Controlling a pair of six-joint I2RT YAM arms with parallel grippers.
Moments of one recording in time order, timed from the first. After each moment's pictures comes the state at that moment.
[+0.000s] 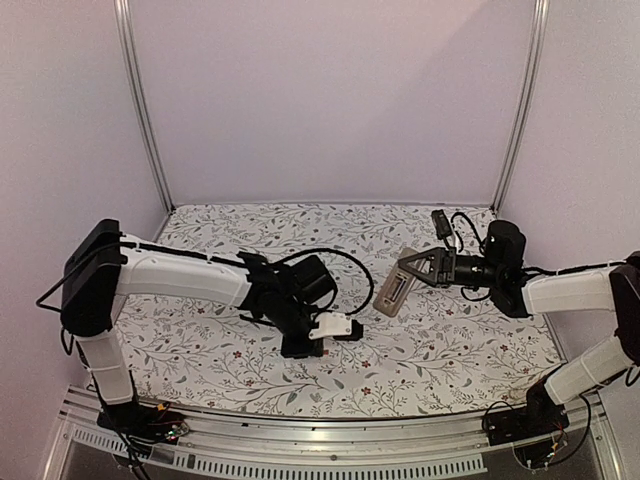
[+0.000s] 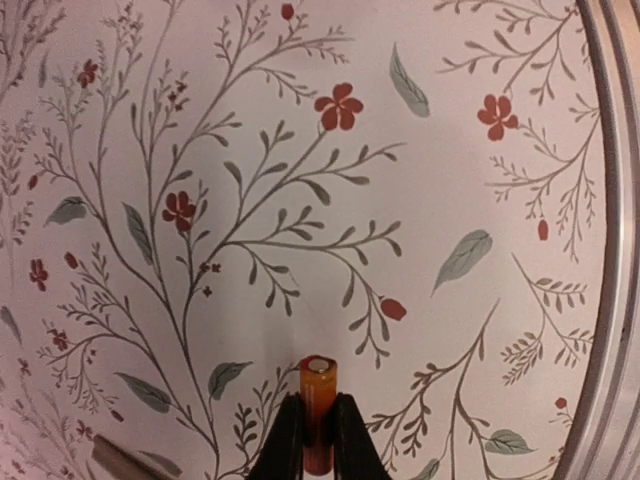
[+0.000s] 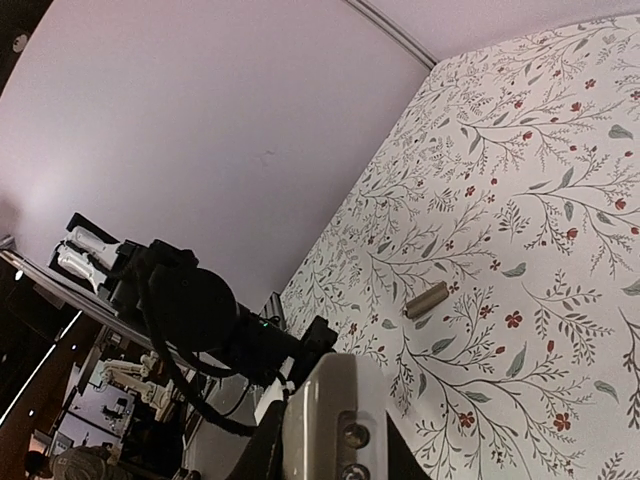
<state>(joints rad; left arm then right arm) -1.07 1.90 1.24 -0.61 0.13 0.58 0.42 1.40 0.55 0.74 -0.90 0.79</state>
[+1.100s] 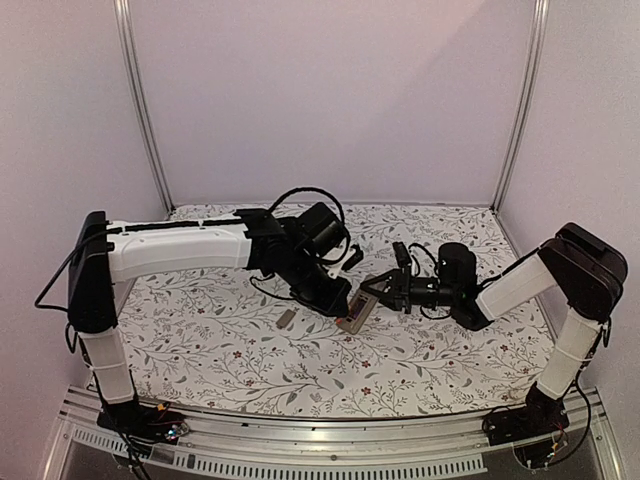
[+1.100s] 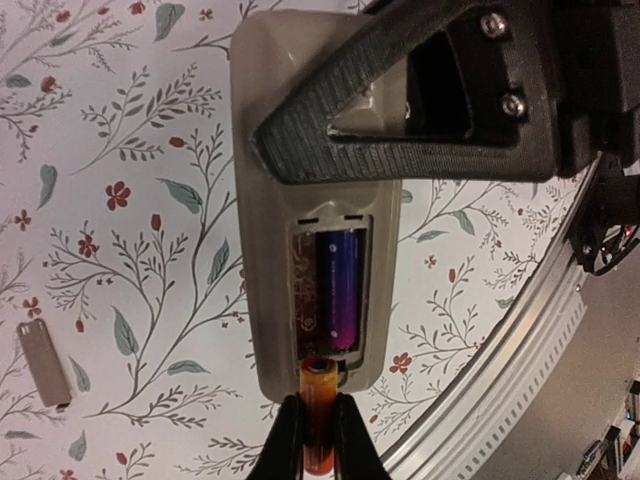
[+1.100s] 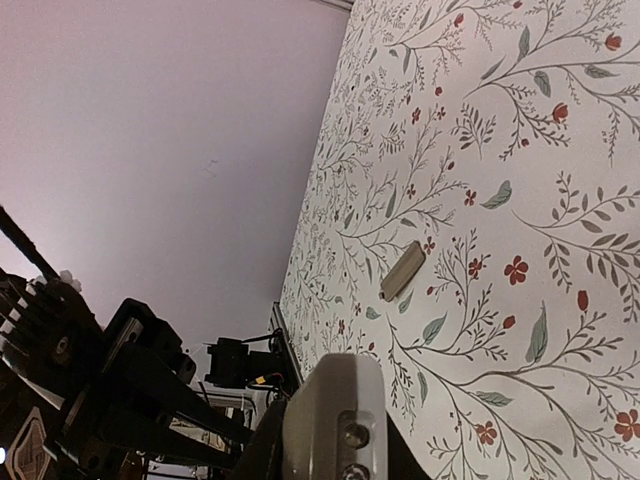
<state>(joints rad) -1.02 1.88 1.56 -0.73 0.18 -0.41 0.62 1.77 0.62 0.92 -0.69 1.07</state>
